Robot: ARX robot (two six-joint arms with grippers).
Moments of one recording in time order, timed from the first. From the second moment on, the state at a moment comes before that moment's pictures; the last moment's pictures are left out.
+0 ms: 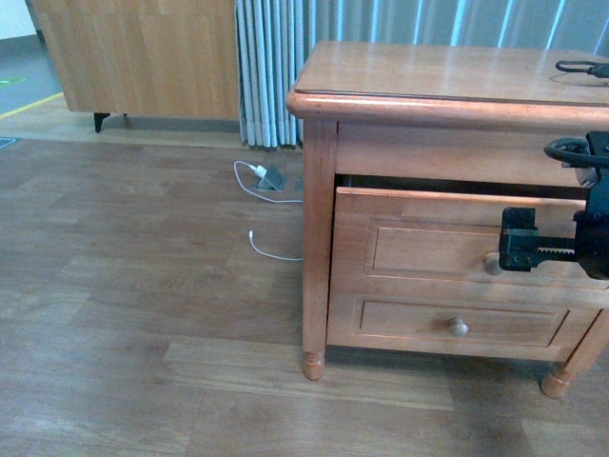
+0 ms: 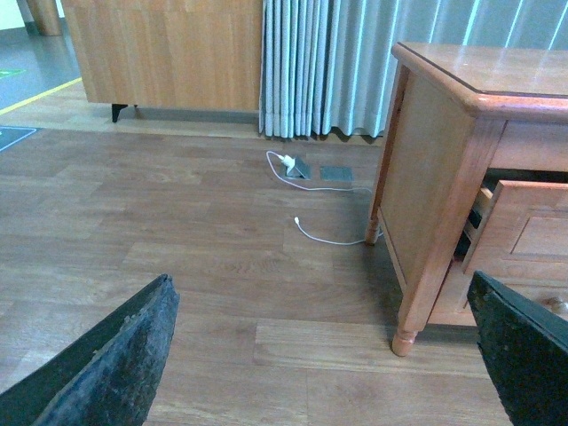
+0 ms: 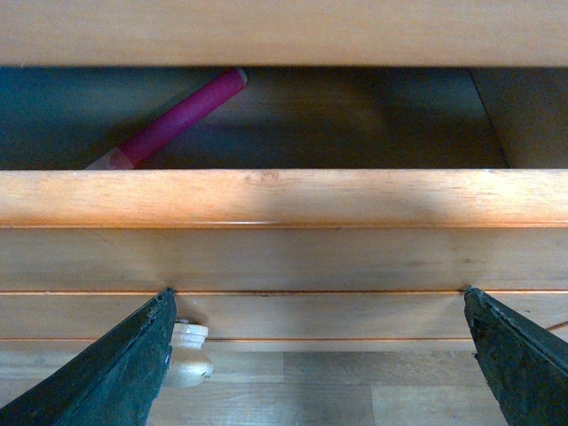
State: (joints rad) left arm 0.00 0.00 0.02 0.00 0.00 0.00; right arm 0.04 2.08 0.94 0.69 0.07 0.05
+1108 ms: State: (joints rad) left arm 0.00 0.00 0.02 0.00 0.00 0.00; right arm 0.04 2.23 1.06 0.85 0.09 0.08
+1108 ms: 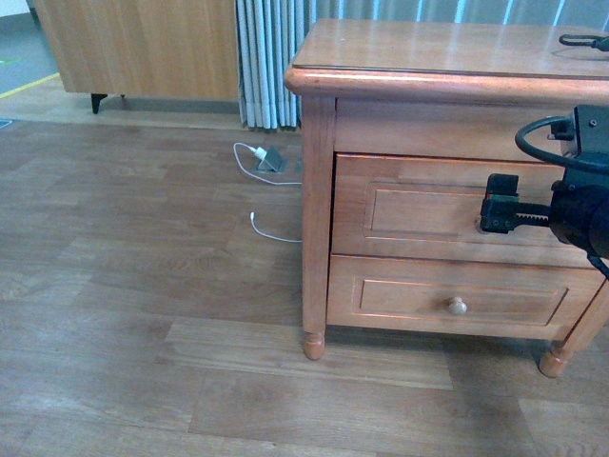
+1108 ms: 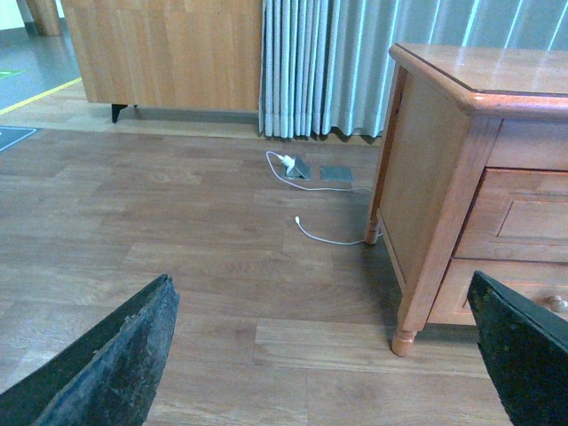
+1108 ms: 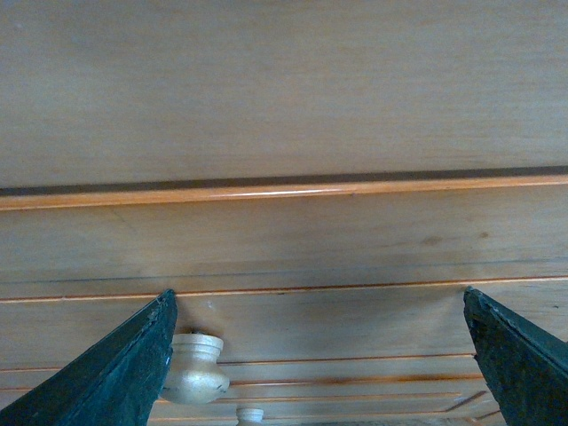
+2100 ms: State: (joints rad) left arm 0.00 0.00 0.02 0.00 0.00 0.00; right arm -0.14 1.07 0.40 0.23 -0.29 0.12
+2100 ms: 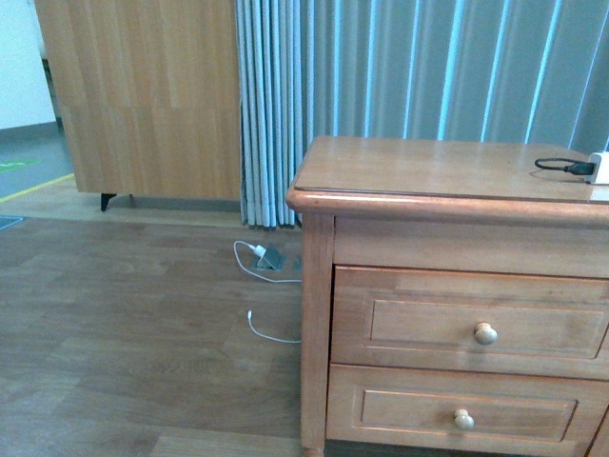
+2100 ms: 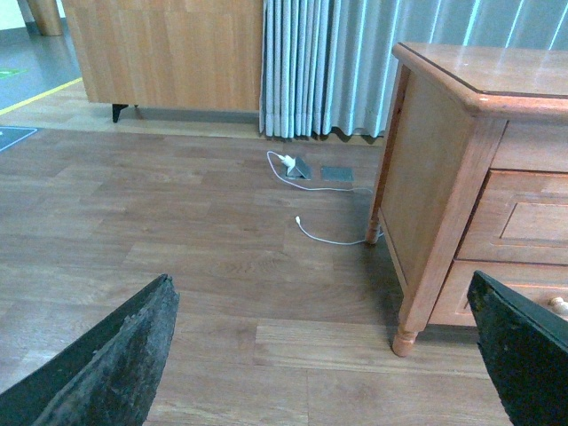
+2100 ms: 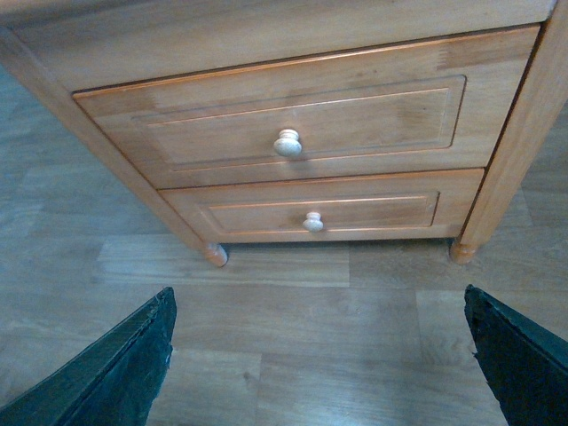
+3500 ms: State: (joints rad) left arm 0.00 0.00 0.02 0.00 0.00 0.00; right arm 0.00 0.21 0.00 0.21 0.00 0.00
